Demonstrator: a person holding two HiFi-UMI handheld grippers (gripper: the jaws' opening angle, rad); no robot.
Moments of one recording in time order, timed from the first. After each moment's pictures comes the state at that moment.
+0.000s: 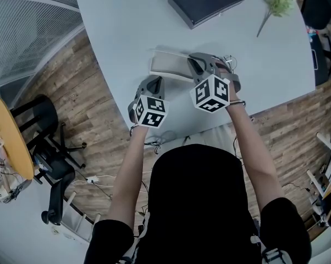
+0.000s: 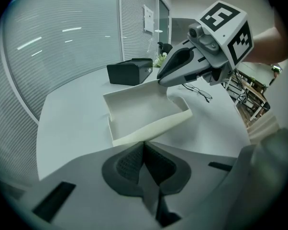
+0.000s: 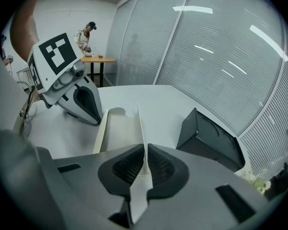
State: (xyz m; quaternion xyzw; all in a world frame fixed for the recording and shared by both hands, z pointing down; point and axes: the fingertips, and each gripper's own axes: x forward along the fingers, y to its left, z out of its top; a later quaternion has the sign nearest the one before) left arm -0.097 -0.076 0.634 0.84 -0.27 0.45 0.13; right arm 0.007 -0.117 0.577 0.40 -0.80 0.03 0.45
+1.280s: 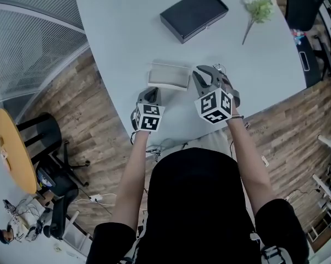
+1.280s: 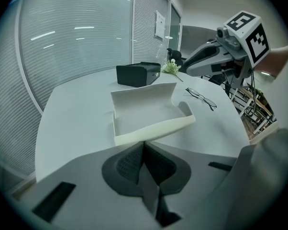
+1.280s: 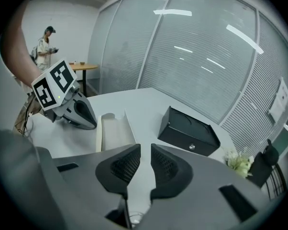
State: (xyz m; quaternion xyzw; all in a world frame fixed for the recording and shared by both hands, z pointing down) left arm -0.101 -0.071 0.631 0.84 -0.30 0.41 0.17; right arm 0.046 -0.084 0.529 0.49 -0.77 0.06 0.41
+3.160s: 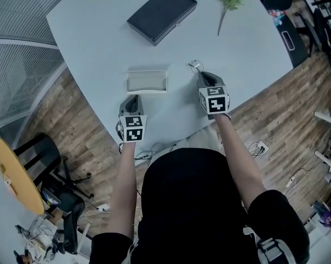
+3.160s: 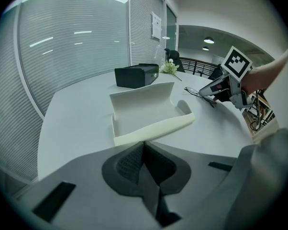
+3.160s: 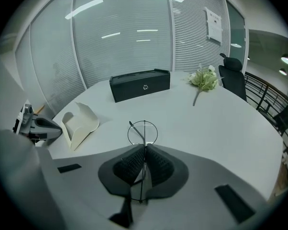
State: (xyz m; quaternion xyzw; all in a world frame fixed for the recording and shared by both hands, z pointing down) left arm -0.094 -0.073 0.632 0.85 -0.31 0.41 0.14; right arm 0.170 -0.020 0.619 0.67 -0.61 0.34 0.26
